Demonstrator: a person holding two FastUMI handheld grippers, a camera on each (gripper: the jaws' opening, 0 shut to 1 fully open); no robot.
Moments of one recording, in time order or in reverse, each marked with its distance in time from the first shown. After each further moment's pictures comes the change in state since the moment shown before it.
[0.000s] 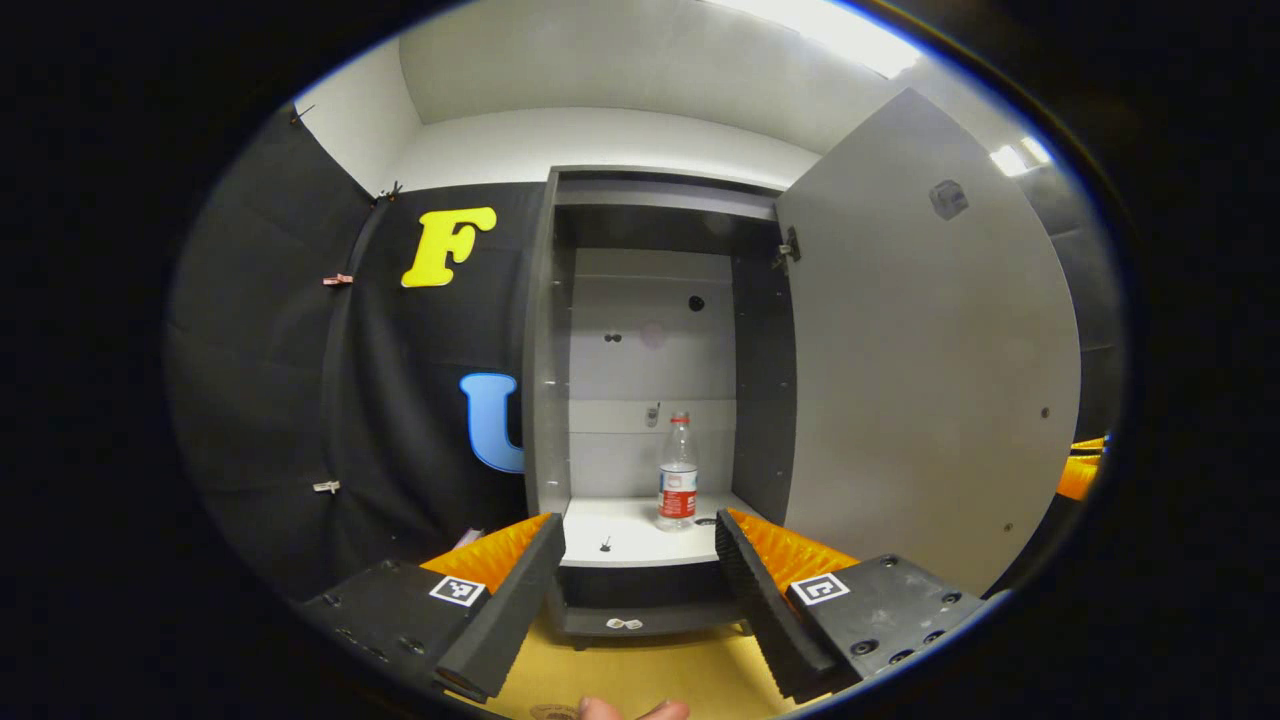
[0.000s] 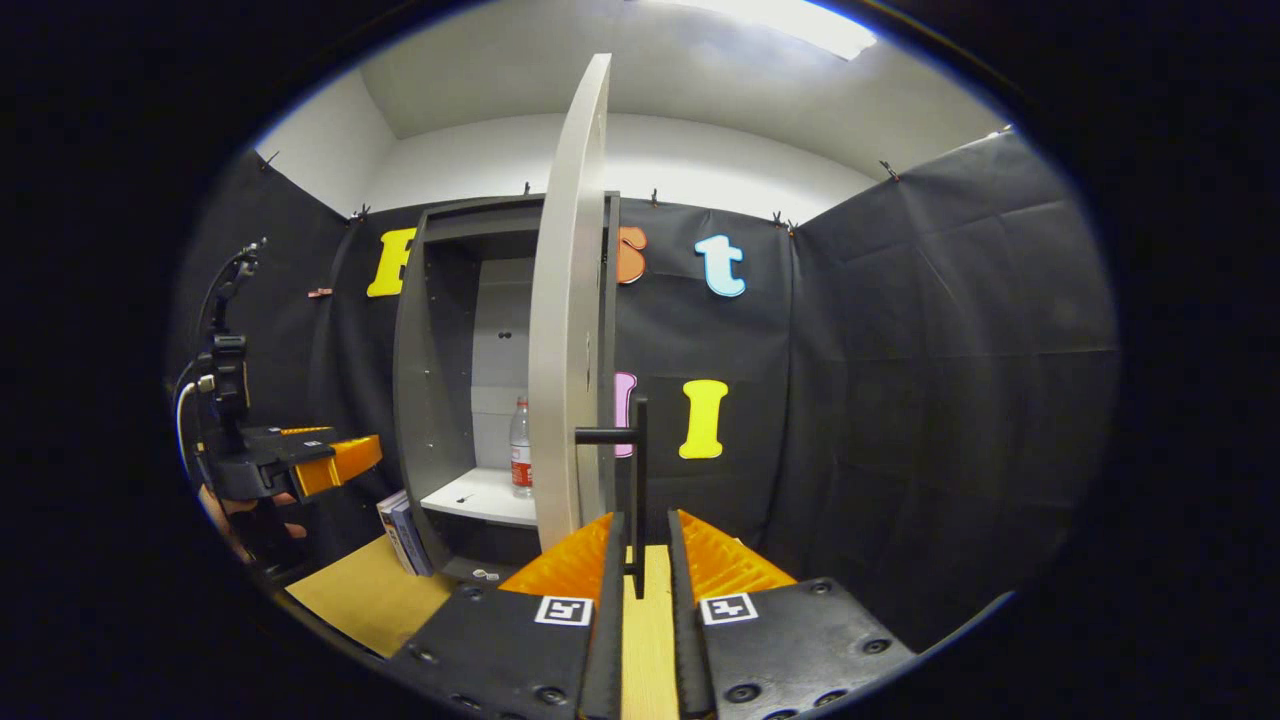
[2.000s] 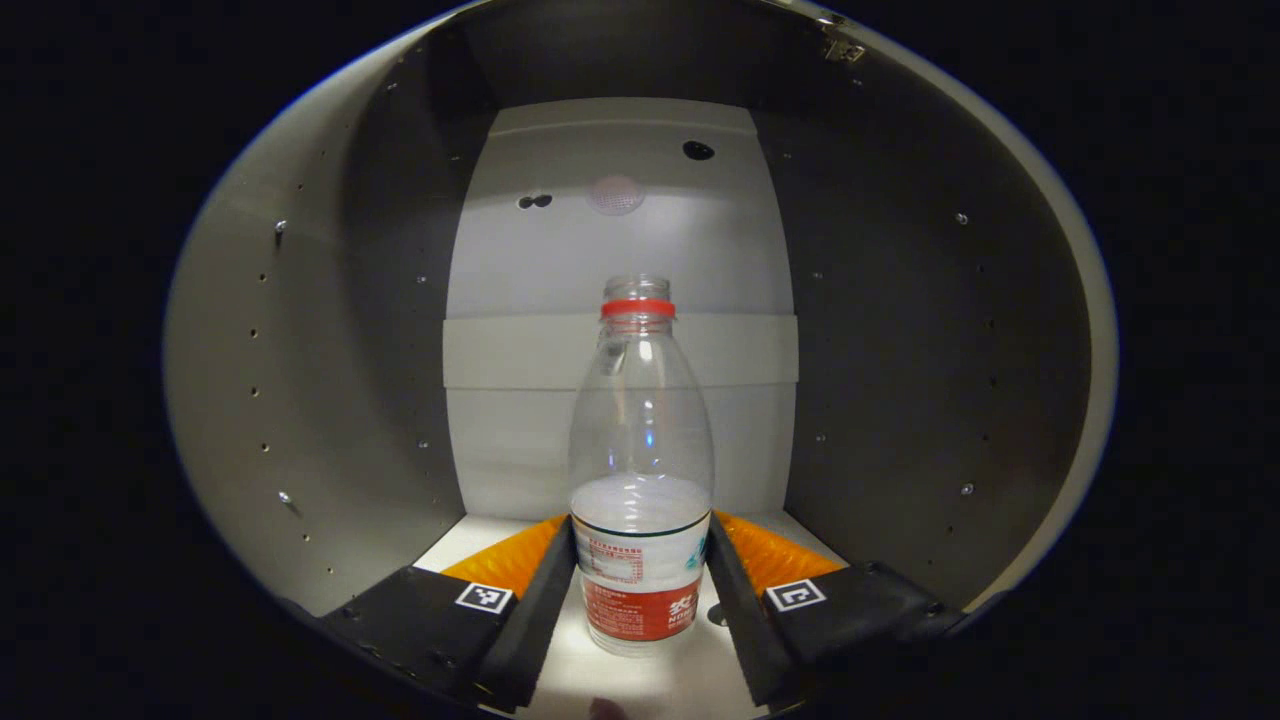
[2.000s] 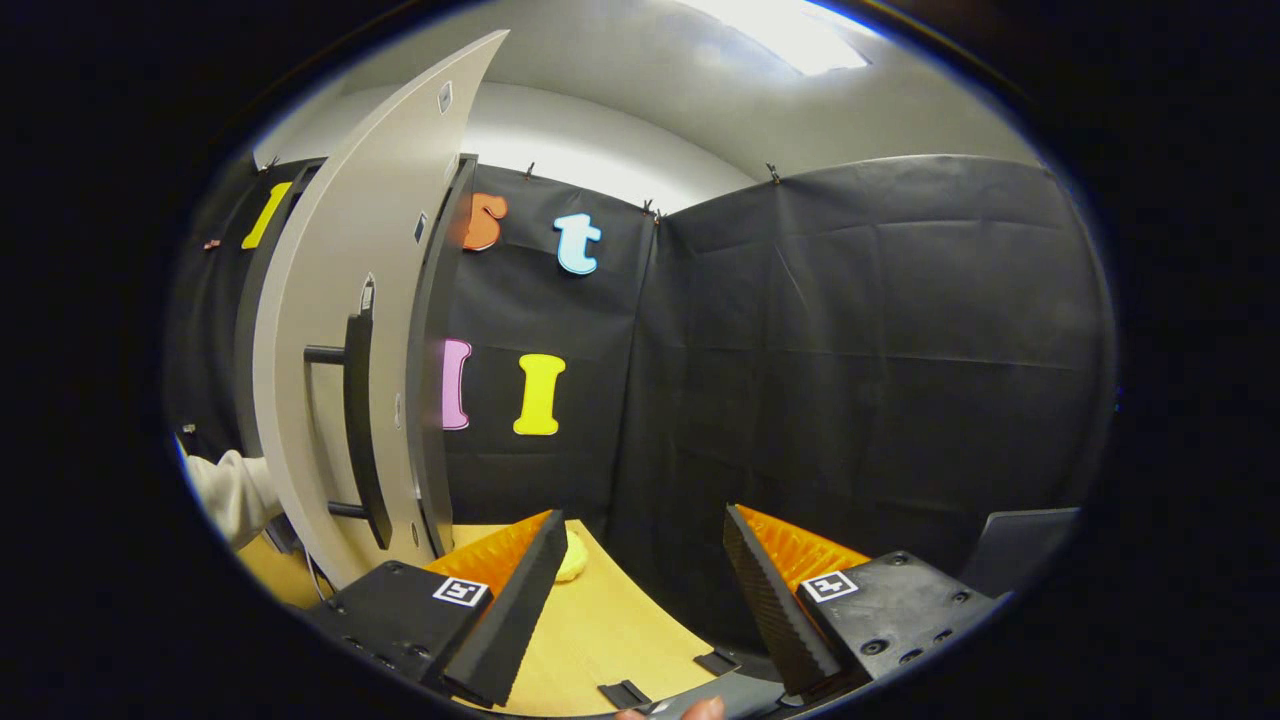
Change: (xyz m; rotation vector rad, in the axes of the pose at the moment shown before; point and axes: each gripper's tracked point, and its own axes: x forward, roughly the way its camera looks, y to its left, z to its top) left arm 0.357 -0.035 -0.117 0.005 0.097 0.039; right arm -0.013 -0.133 -0.028 -0.121 0.051 -0.435
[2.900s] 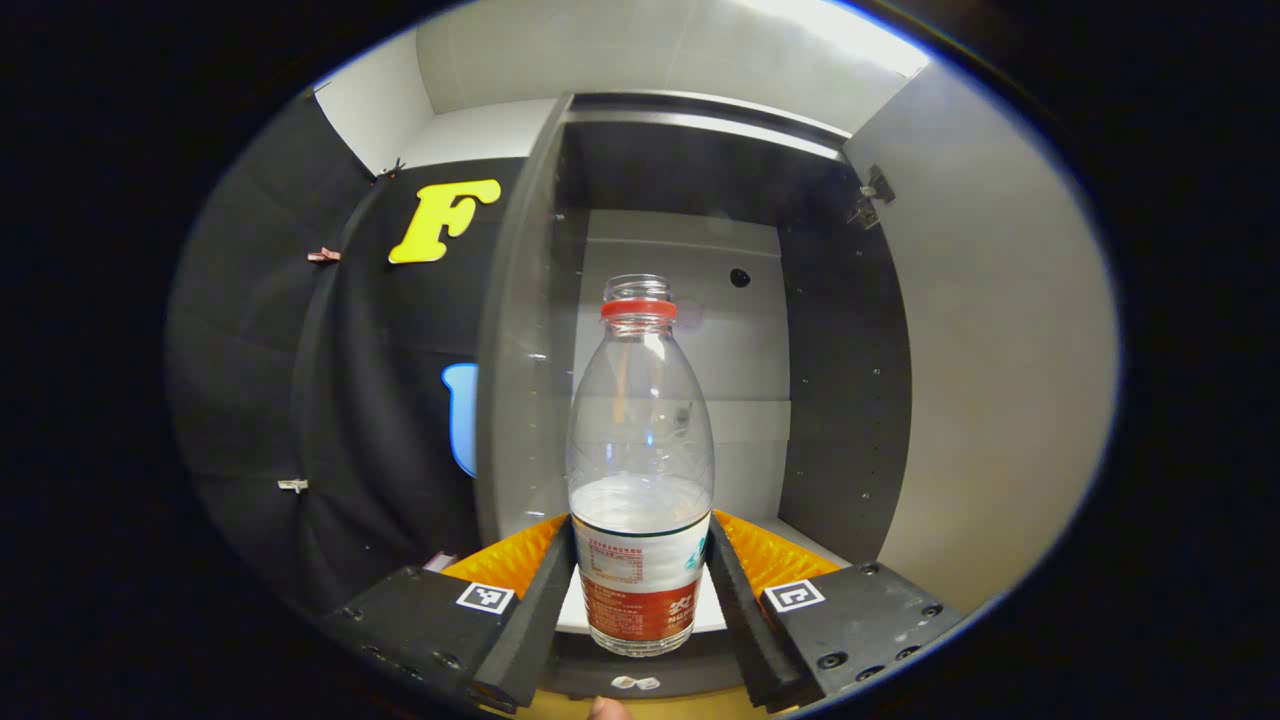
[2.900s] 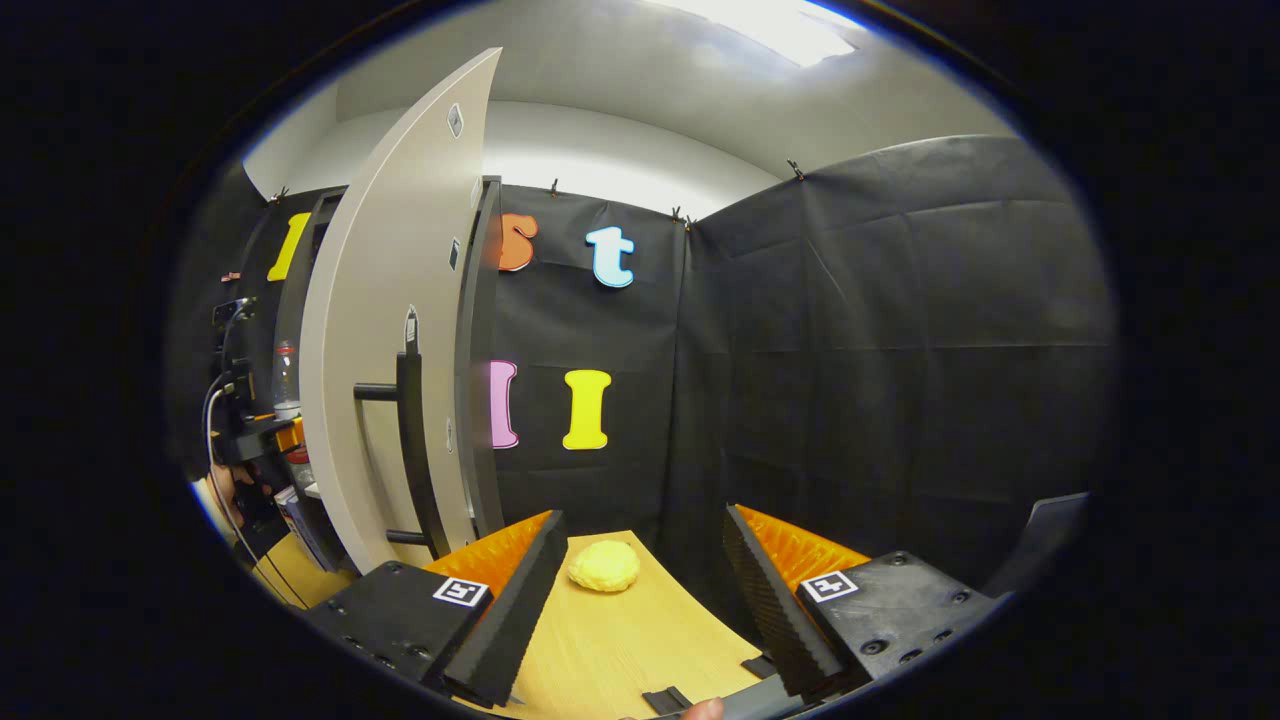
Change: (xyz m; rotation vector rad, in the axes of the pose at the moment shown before) left arm -0.219 0.102 0.057 -0.019 -0.149 0.019; right arm 0.003 0.034 0.015 0.078 -0.027 0.142
